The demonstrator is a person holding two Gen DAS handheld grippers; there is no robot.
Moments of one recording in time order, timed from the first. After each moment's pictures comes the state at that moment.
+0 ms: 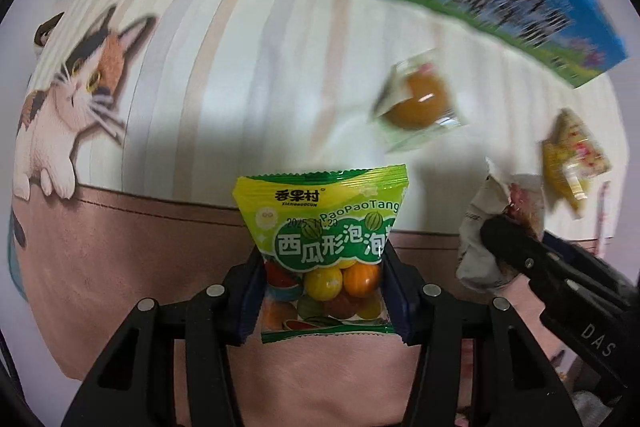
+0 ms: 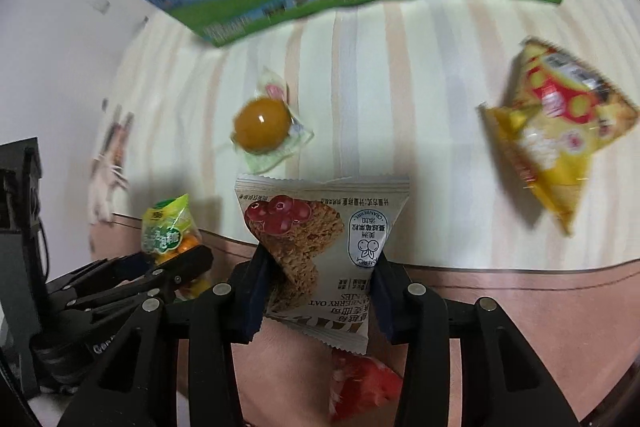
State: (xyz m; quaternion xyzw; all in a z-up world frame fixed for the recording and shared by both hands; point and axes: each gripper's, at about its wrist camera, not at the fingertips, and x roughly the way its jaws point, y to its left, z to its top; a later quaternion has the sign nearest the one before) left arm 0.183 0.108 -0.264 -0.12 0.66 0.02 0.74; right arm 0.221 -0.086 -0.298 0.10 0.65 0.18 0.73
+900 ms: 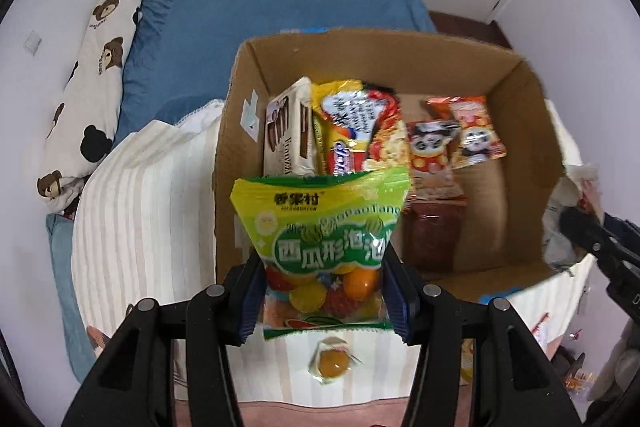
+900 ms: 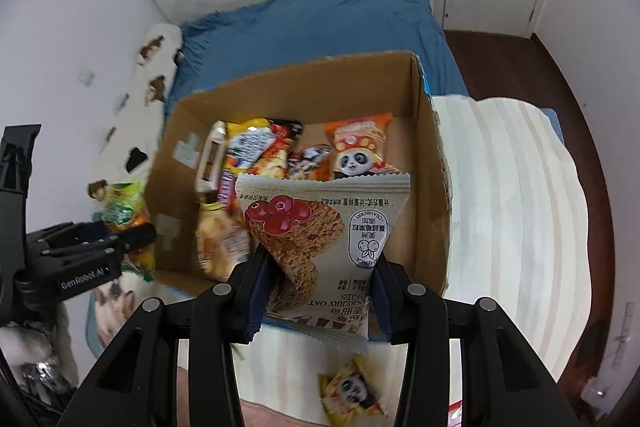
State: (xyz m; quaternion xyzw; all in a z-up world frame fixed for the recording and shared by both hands) left arm 0.434 0.078 -0.144 -0.02 0.64 -0.01 0.77; right arm 0.458 -0.172 -0.147 0.05 0.59 0.13 0.80
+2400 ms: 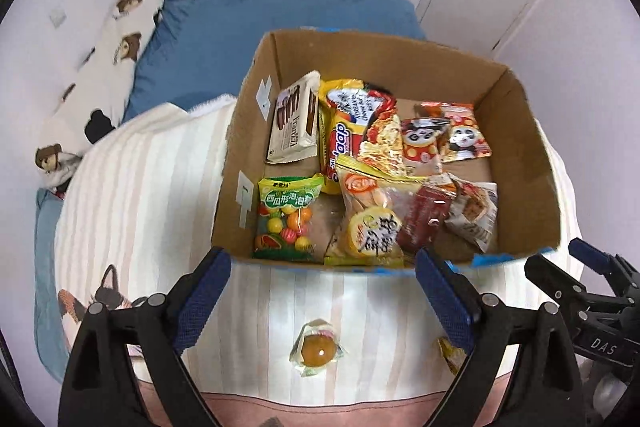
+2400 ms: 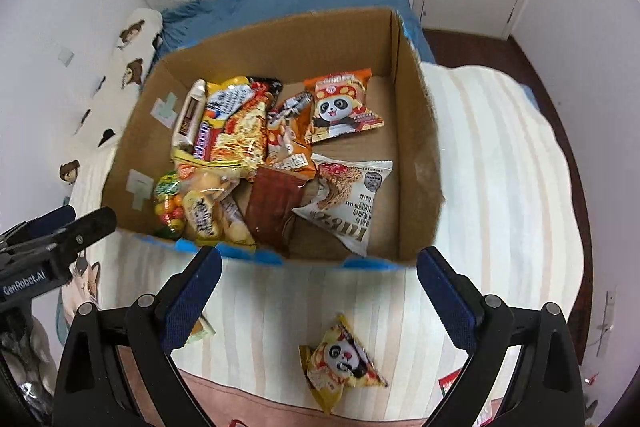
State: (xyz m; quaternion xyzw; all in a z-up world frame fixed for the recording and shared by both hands) left arm 0.354 0.088 -0.133 -0.07 0.57 0.01 0.82; right arm 0.389 -0.166 -0.166 0.01 0.57 0.09 0.81
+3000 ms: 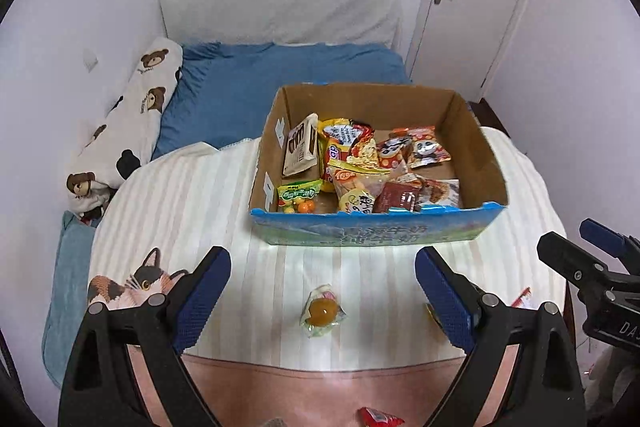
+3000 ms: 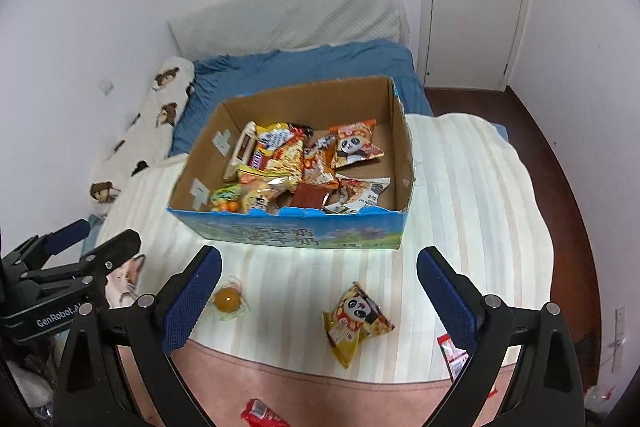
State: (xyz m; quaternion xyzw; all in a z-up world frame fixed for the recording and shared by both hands) left arm 0.236 0.071 -0.062 -0.04 0.47 0.02 0.88; right arm 0.267 -0.180 -0.076 0.03 0.46 0.12 0.88
